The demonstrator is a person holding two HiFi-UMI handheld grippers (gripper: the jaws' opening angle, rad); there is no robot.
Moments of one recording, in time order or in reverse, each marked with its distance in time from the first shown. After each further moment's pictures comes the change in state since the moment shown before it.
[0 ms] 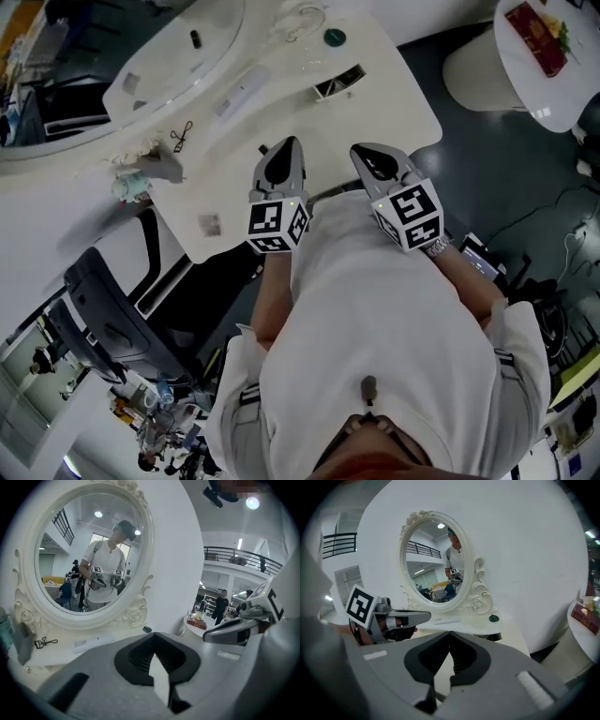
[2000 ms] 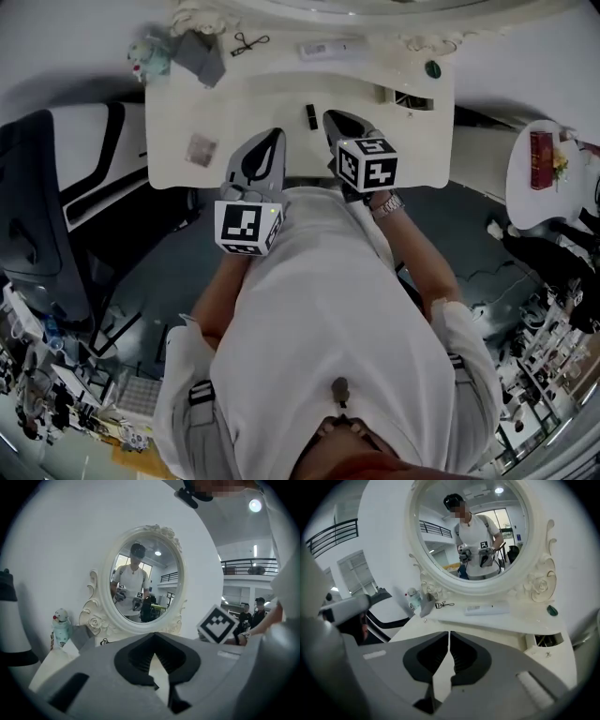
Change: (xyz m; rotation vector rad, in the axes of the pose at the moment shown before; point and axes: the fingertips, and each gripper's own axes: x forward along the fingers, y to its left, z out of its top) left arm -0.190 0.148 -0.021 -0.117 -0.237 0.261; right arm 0.192 0.160 -0.027 -0.087 0.246 0.120
